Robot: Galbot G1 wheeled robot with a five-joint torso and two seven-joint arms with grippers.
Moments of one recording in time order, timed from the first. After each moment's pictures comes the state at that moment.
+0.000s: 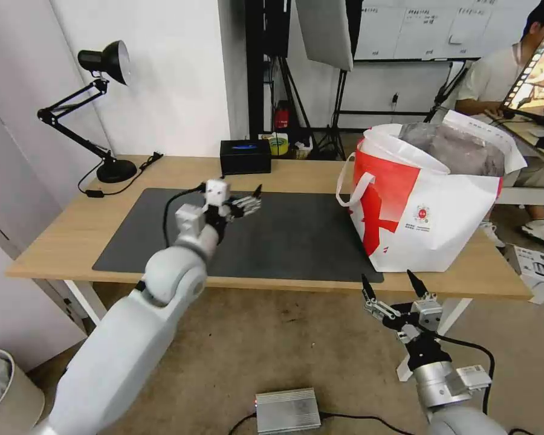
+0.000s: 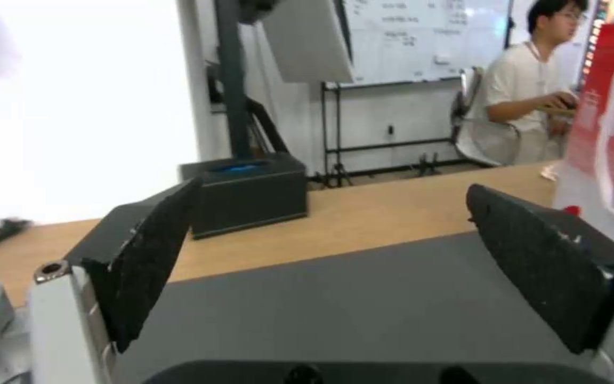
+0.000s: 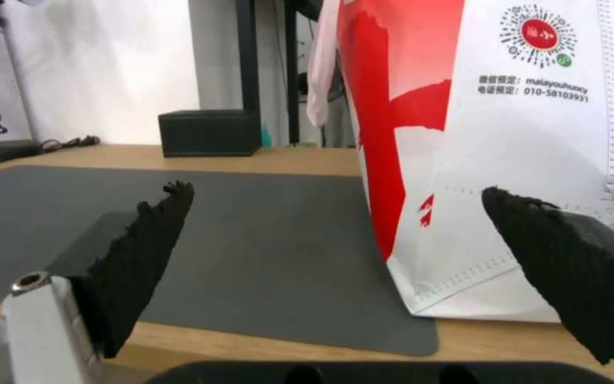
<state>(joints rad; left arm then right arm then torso) 0.89 -1.09 -0.20 -1.97 -0.47 0.29 -0.17 -1.69 1.26 0.56 2.16 0.30 0.16 -0.01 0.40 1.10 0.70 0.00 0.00</state>
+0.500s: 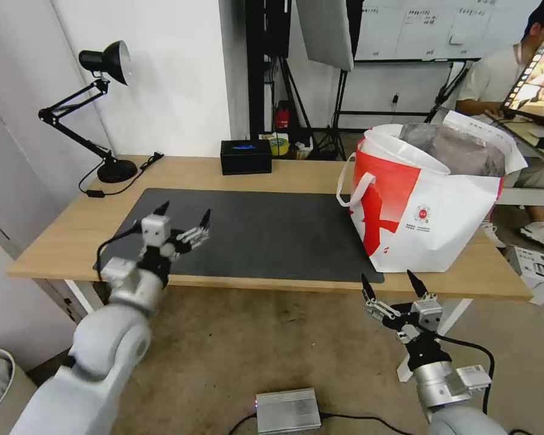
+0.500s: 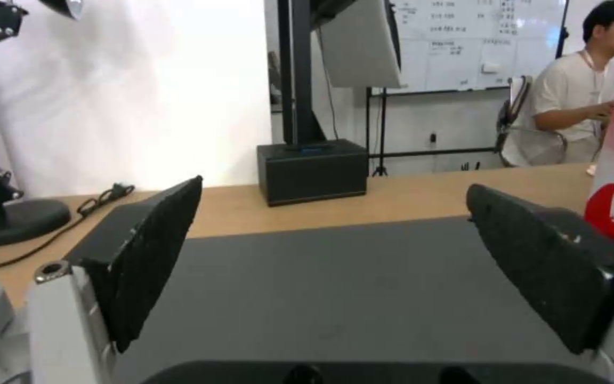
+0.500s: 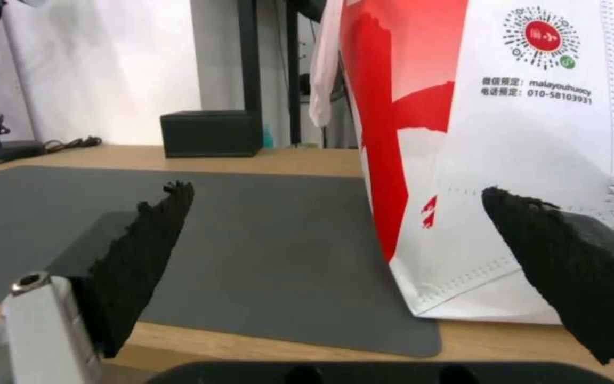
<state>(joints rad) 1.28 -1.11 -0.48 -2.16 -0.40 0.20 -0.08 -1.69 1.26 0.56 2.16 0.30 0.16 -0.01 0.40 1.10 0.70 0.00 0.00</state>
